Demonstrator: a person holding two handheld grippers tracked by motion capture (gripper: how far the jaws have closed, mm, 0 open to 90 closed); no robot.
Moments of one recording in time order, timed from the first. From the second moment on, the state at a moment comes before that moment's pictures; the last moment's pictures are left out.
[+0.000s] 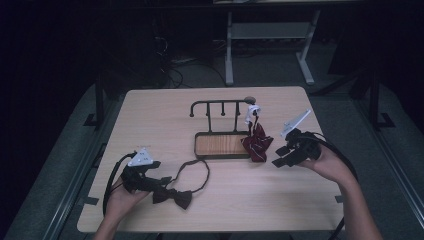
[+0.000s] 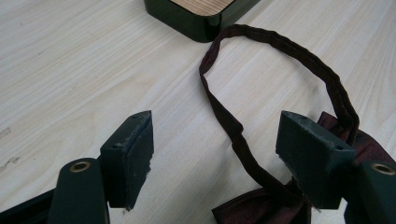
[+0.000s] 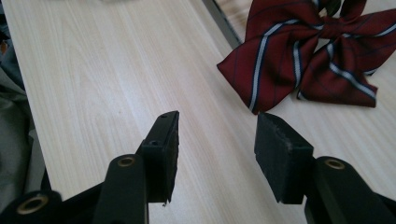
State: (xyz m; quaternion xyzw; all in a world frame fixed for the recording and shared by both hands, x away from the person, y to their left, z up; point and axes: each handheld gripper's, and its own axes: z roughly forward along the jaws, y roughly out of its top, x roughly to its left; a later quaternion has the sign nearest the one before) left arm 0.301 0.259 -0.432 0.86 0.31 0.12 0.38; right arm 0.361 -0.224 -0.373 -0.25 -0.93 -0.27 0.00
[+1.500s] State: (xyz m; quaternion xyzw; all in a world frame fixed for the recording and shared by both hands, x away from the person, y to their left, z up) left arm 0.302 0.258 -0.432 0.87 0.31 0.12 0.37; right arm 0.324 -0.227 -0.416 -0.27 -0.92 -0.28 -0.01
